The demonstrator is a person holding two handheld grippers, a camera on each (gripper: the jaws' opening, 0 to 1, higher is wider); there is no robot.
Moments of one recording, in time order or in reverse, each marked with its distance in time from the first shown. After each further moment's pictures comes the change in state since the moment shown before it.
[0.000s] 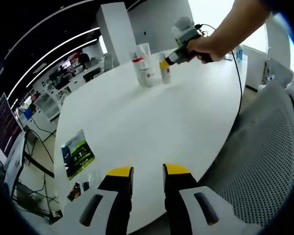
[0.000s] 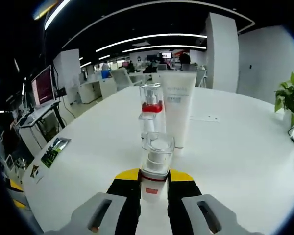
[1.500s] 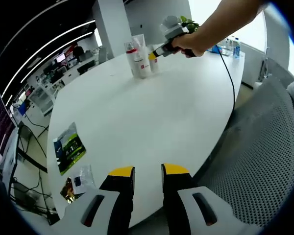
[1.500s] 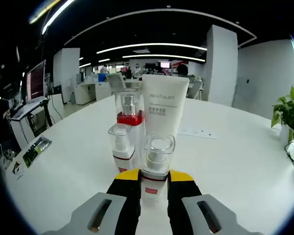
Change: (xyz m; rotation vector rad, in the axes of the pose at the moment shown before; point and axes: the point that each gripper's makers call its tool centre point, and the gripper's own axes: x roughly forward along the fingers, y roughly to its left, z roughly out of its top) left arm 0.007 -0.011 -0.013 -0.009 0.070 -0.057; right arm 0.053 -0.041 0.023 -0.080 -0.084 -0.073
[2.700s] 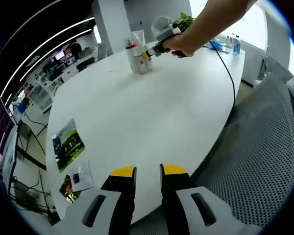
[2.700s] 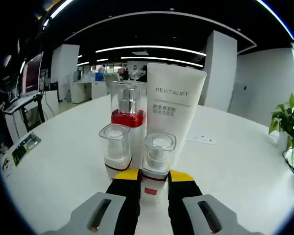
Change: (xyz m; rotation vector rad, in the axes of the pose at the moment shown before) left arm 0.002 0.000 -0.007 0.000 0.030 -0.005; right arm 0.027 0.001 0.004 -0.043 -0.031 -0.055
